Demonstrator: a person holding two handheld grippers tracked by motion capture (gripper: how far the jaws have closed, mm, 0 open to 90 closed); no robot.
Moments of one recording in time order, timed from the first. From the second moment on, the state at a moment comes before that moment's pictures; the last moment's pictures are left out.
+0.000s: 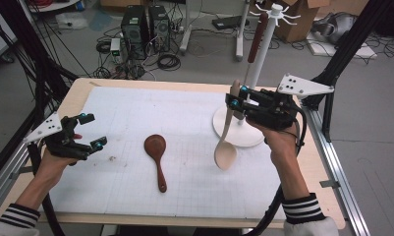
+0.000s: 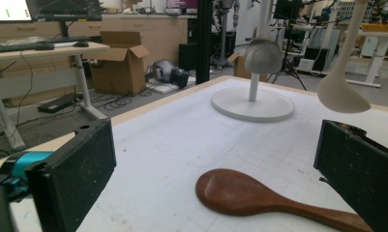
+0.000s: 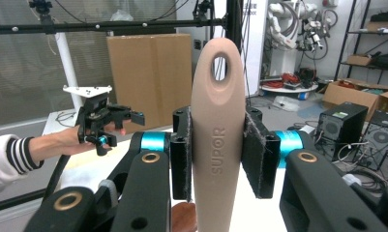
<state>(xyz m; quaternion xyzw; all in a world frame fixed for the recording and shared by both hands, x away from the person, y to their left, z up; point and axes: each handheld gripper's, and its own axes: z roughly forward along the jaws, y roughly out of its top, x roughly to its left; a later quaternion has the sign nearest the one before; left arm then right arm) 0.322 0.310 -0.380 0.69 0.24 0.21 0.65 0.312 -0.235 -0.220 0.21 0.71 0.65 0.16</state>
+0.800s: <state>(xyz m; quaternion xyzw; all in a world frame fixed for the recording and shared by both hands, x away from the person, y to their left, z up) 0.320 0.309 -0.384 0.71 0.23 0.21 0.64 0.309 -0.247 -0.219 0.21 0.71 0.65 0.17</state>
